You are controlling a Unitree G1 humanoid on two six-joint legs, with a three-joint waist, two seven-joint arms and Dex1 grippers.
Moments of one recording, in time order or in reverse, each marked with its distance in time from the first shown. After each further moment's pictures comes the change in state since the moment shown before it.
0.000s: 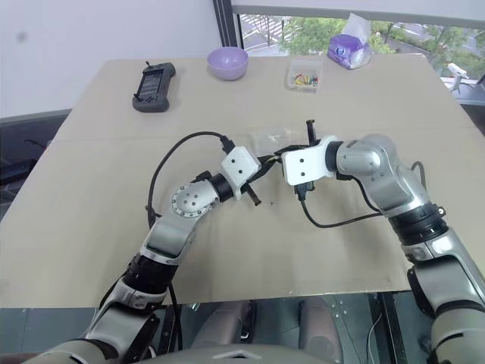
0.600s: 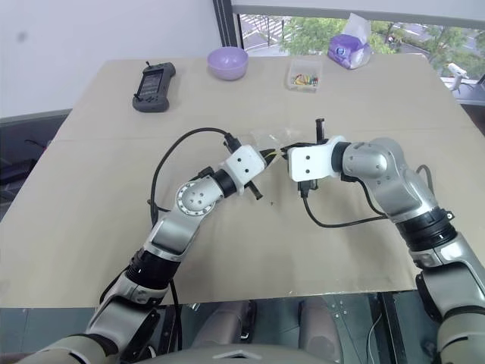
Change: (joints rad) left arm -0.035 0.006 -0.031 0.036 0.069 -0.042 0.064; right arm 0.032 -0.040 -0.002 -0.044 0.041 0.074 -0.057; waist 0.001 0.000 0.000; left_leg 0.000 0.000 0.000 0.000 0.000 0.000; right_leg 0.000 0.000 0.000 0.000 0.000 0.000
